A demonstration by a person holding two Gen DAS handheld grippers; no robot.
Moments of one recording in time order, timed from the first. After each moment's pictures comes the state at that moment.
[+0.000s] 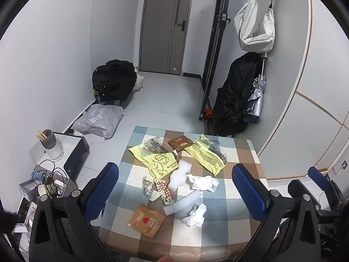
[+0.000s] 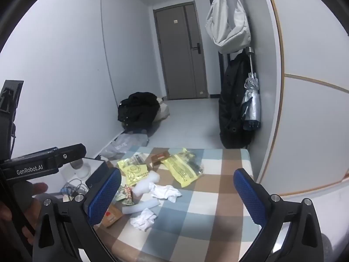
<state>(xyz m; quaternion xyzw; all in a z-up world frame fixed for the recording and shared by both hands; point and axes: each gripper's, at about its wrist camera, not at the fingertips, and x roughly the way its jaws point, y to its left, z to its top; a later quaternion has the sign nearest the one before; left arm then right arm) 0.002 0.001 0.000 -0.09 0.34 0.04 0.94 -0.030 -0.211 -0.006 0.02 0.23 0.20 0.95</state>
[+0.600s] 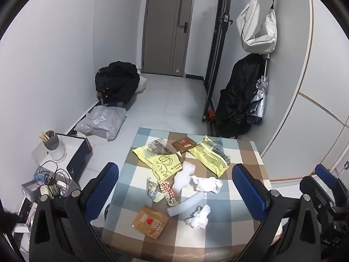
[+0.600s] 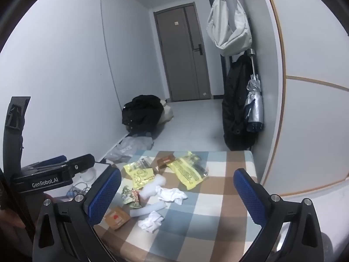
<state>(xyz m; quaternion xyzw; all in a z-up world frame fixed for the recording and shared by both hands) -0.002 -0.002 0.000 -0.08 0.32 0.05 0.94 -0.034 -0.212 0.006 0.04 0.21 0.21 0.95</state>
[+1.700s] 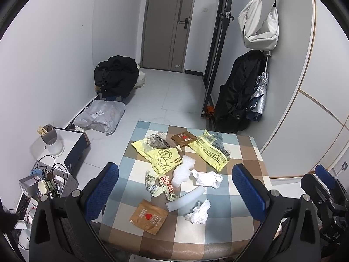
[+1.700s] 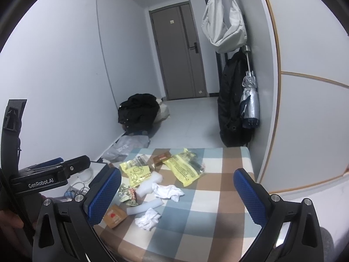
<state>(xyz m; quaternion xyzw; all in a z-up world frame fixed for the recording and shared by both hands) -0.002 0.008 -0.009 -0.09 0.33 0.04 0.94 -0.033 -0.214 -0.002 0.04 0.22 0.20 0.95</state>
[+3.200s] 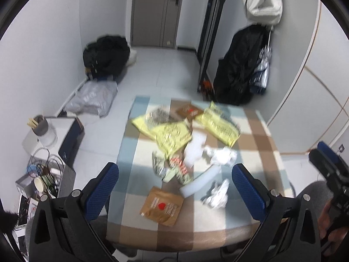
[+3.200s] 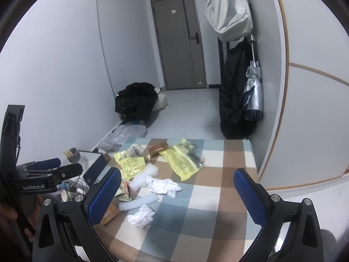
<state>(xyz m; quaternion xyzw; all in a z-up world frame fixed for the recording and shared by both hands) 0.020 0.040 -0.055 -0.08 0.42 -0.01 0.90 -0.007 -0.197 -0.024 0.02 0.26 0.19 0.95</state>
